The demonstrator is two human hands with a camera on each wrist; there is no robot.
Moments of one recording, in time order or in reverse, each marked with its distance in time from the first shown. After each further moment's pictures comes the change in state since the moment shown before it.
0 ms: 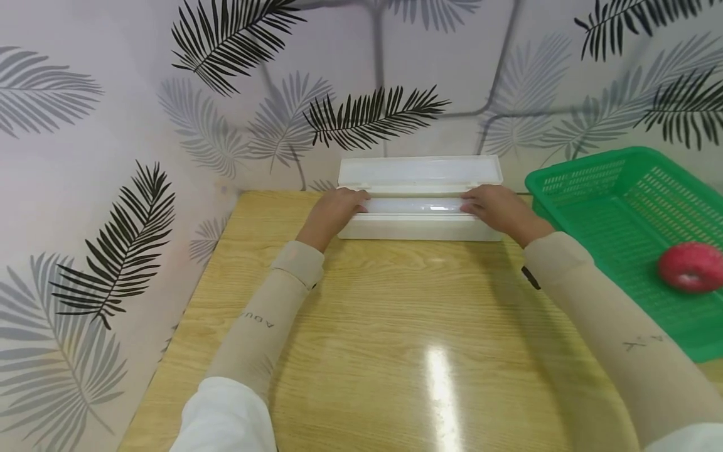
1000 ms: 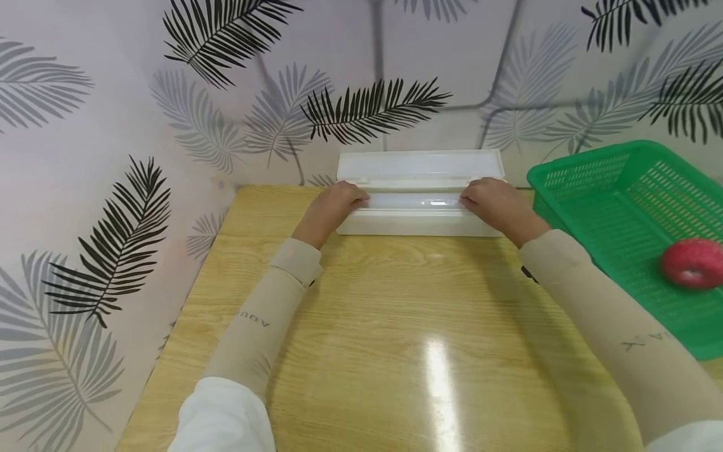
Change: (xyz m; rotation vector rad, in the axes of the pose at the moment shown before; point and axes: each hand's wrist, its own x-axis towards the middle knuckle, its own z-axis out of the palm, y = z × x) left_hand -0.002 0.001 -0.005 -0.134 -0.037 -0.051; right_hand 0.003 -0.008 0.002 -0.176 0.089 -0.116
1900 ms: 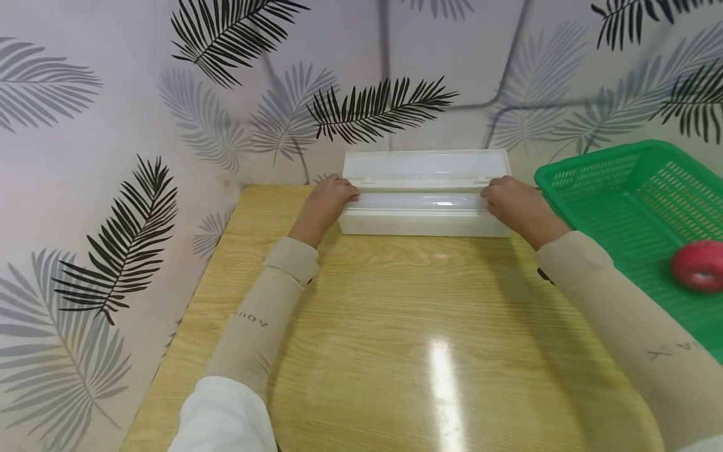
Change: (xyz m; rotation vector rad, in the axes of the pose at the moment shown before) left_hand -0.007 -0.014 -0.010 0.120 0.073 0.018; right_hand -0.011 0.006 -0.011 -0.126 -0.011 -0.025
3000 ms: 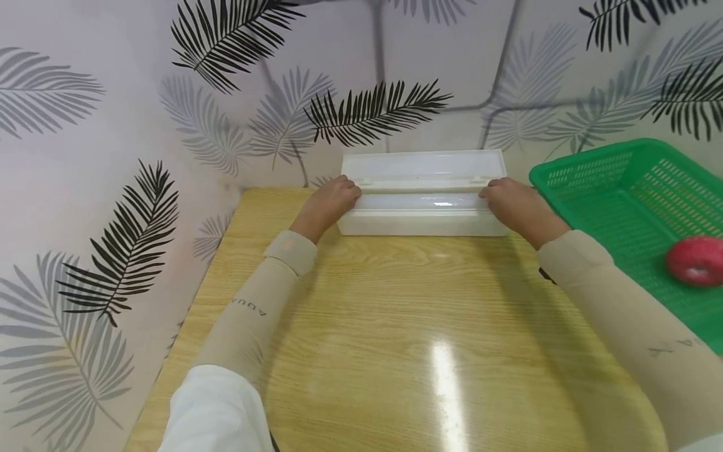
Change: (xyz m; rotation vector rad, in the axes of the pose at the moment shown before) left_hand 0.009 -0.001 -0.001 0.141 -0.101 0.193; right_hand -0.009 0.001 -0.002 -0.024 -0.007 -0.001
